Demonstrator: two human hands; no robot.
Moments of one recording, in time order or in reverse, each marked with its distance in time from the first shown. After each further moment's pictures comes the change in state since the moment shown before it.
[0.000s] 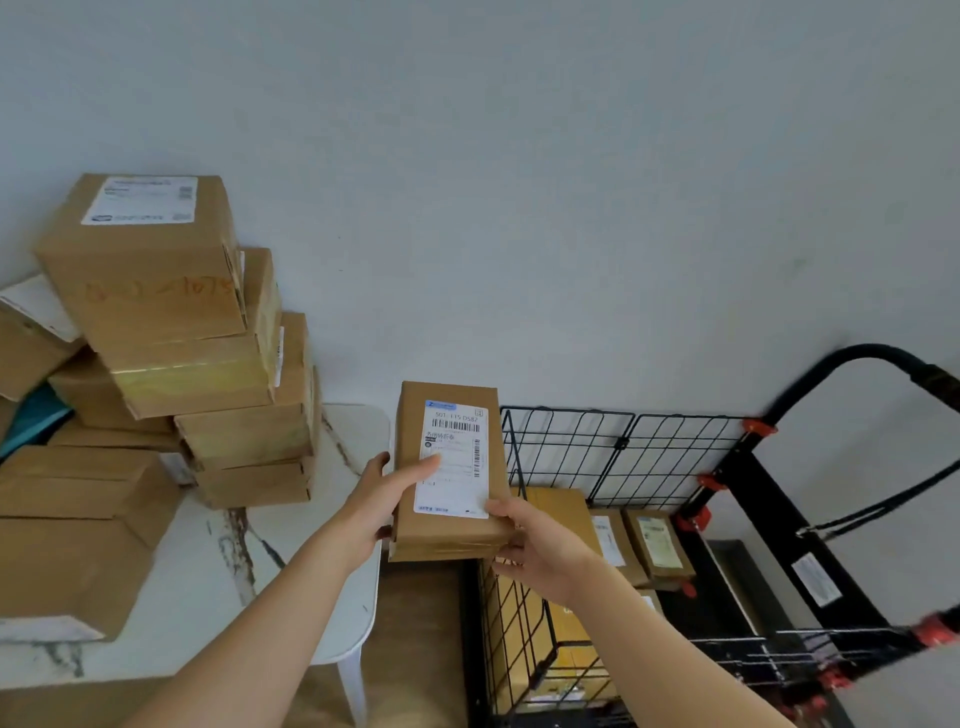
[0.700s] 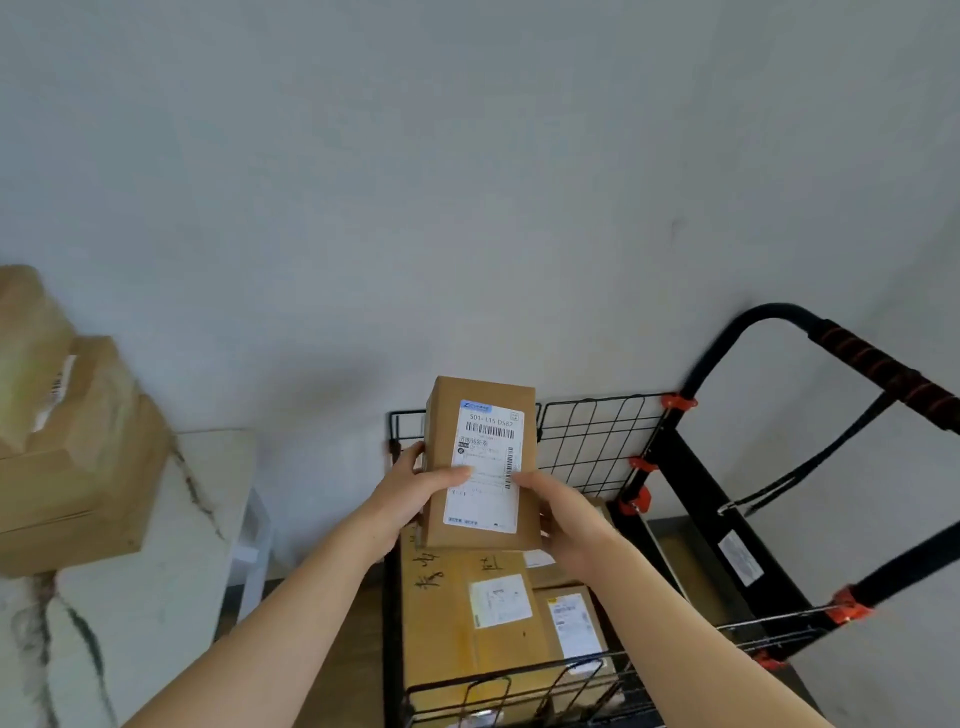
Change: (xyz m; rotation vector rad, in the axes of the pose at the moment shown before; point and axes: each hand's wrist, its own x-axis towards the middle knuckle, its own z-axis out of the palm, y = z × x) left_hand 0.047 0.009 0.212 0.191 -0.195 0.101; right_hand 0.000 -0.043 -0.204 0.109 0.188 -0.154
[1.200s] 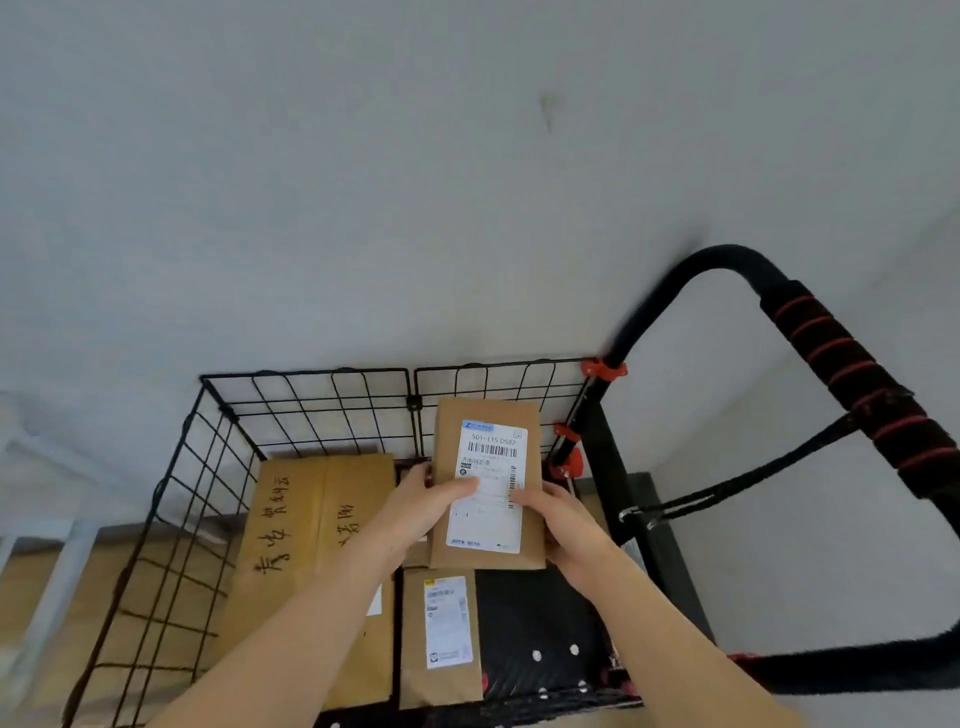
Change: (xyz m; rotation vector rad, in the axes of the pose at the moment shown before) left_hand 0.155 -0.021 0.259 0.060 0.061 -0.238; right_hand 0.136 -0.014 -0.274 -0.060 0.030 0.209
